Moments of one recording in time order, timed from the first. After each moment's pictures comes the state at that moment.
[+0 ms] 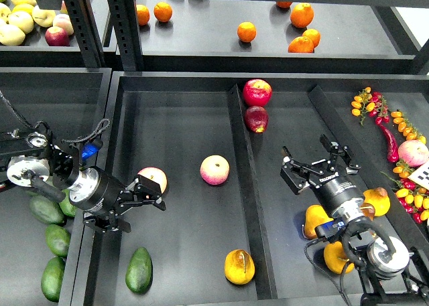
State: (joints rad) left arm -1.03 0.52 0.12 -1.26 0.37 -0.49 0.49; right arm 0.04 0.02 1.55 1.24 0.14 0.16 -0.31
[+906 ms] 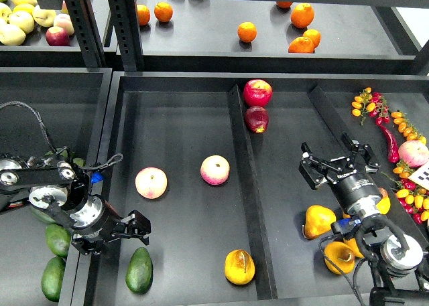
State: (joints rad) left arm -1.00 0.36 0.27 -1.05 0.38 -0.49 0.49; right arm 0.05 0.01 1.58 1.23 0.12 0.16 -0.31
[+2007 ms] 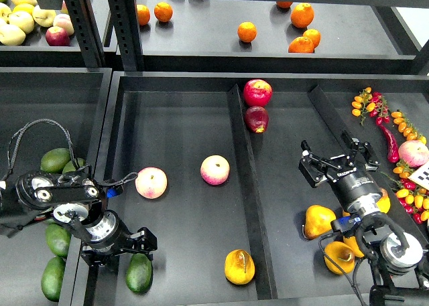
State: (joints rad) left arm -0.94 0.23 0.33 -0.91 0.40 -0.49 0.49; right arm 0.06 0.02 1.58 1.22 0.12 0.16 -0.32
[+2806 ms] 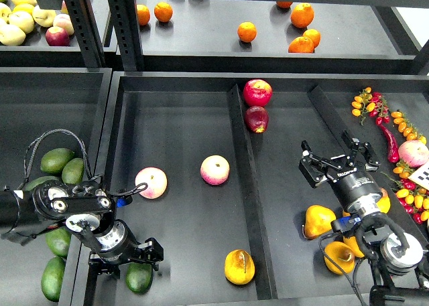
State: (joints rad) left arm -0.92 0.18 0.35 -0.87 0.40 -0.49 0.49; right arm 0.06 0.02 1.59 1.23 0.12 0.16 -0.32
